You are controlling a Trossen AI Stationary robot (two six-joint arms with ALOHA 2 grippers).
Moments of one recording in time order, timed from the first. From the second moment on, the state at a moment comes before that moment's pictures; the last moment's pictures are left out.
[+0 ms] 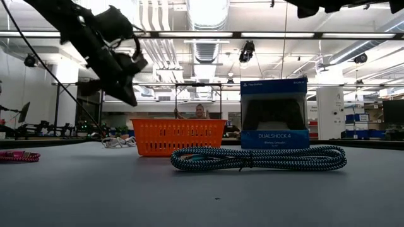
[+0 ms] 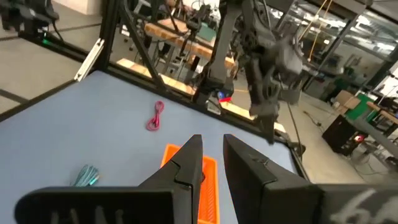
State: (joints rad) left arm 0.40 1.12 0.64 -0.30 -0.33 -0.73; right arm 0.16 0.79 0.55 0.12 0.05 -0.38
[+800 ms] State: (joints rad) left arm 0.72 1.54 0.93 -0.51 -0.16 -0.48; right arm 0.16 0.71 0.55 0.03 0.05 -0.38
